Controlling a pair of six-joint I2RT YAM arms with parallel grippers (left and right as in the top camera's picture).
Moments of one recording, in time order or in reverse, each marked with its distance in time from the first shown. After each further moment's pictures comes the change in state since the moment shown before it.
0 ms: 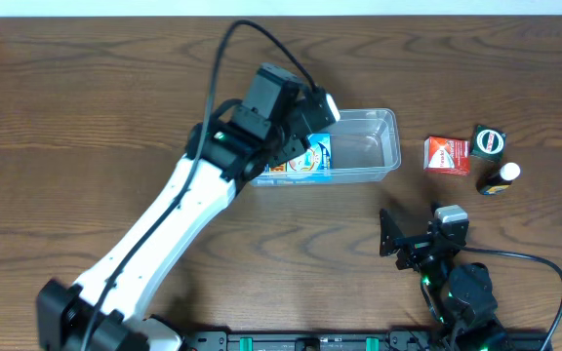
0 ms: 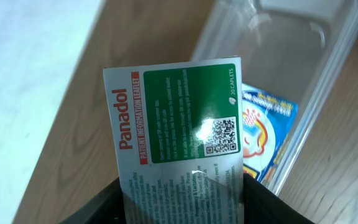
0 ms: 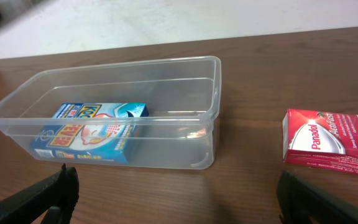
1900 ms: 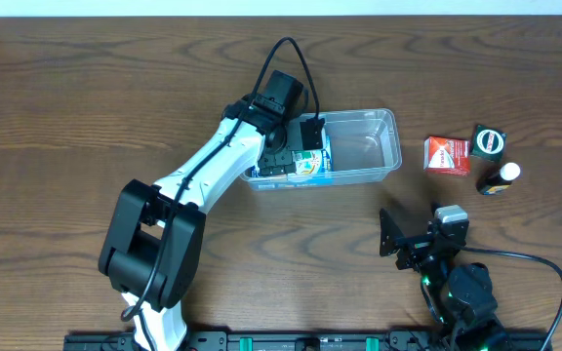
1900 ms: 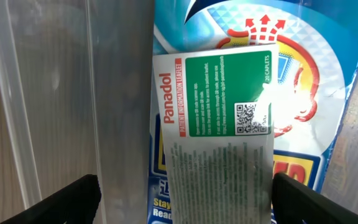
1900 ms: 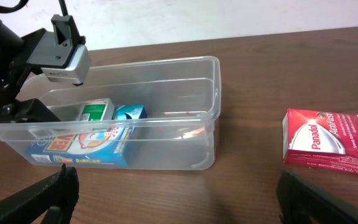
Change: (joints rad) left arm 0.085 0.356 0.000 0.032 0.026 0.316; right arm 0.000 0.000 0.000 0.000 0.000 0.000
